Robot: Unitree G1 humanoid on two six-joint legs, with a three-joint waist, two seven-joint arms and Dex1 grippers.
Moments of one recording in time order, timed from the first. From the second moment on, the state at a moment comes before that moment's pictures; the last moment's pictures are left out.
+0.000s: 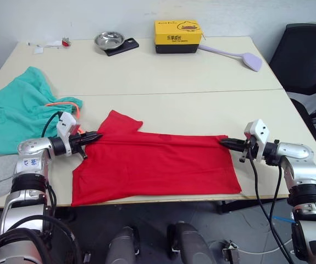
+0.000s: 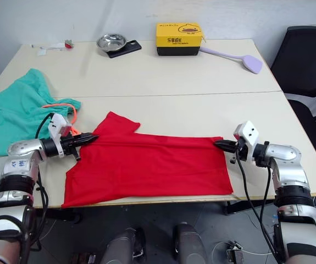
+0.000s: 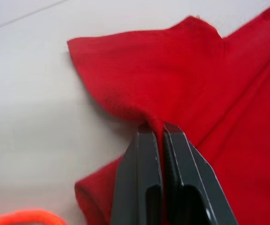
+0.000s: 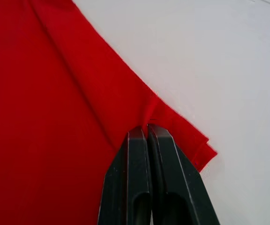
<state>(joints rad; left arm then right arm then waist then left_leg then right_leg) -0.65 0.65 0.18 0.82 -0.15 -0.03 -1.09 -0.54 -0.66 -0.08 0.60 0.20 -0.02 1.19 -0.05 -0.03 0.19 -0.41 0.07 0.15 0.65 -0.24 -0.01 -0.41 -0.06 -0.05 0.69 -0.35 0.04</state>
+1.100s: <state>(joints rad) -1.08 0.53 0.07 1.13 -0.15 0.38 -0.82 -0.26 -0.71 -0.21 -0.04 0.51 0.22 1.12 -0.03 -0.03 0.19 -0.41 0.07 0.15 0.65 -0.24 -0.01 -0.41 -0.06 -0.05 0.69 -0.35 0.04</state>
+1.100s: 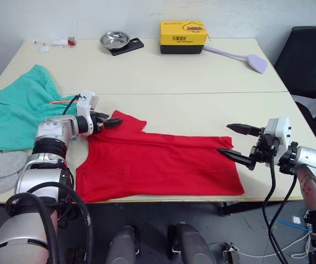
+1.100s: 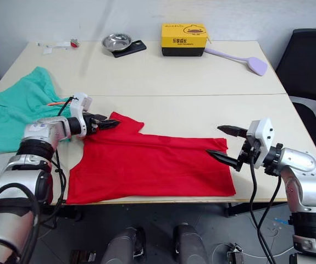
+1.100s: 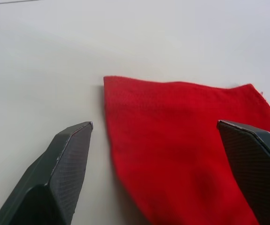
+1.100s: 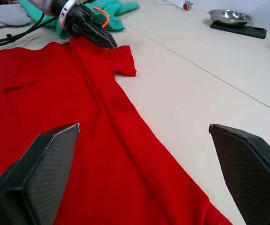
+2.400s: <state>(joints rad) -0.48 0.64 0.16 0.51 -0.26 -0.19 -1.36 -0.18 -0.70 -0.21 -0.03 0.51 0.16 1.14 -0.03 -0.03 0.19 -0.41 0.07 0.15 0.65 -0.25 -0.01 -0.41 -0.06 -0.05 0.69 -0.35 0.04</state>
